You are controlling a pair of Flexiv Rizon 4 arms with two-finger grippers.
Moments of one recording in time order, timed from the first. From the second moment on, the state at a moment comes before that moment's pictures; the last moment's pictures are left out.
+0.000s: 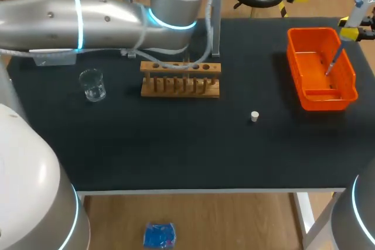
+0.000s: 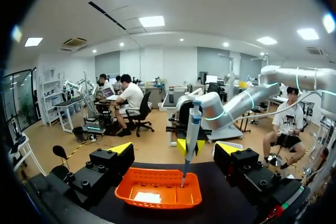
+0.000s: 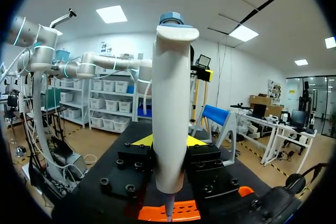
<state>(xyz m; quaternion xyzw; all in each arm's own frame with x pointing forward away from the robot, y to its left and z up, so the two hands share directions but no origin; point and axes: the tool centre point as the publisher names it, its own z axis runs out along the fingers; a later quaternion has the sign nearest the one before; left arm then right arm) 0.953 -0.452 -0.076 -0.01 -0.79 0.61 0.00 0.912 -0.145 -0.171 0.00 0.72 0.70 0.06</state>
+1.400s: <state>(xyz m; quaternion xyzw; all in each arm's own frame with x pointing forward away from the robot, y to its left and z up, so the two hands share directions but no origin) 0.933 -0.537 -0.066 -0.03 -0.77 0.64 0.03 0.912 -0.145 -0.171 0.00 0.72 0.70 0.06</state>
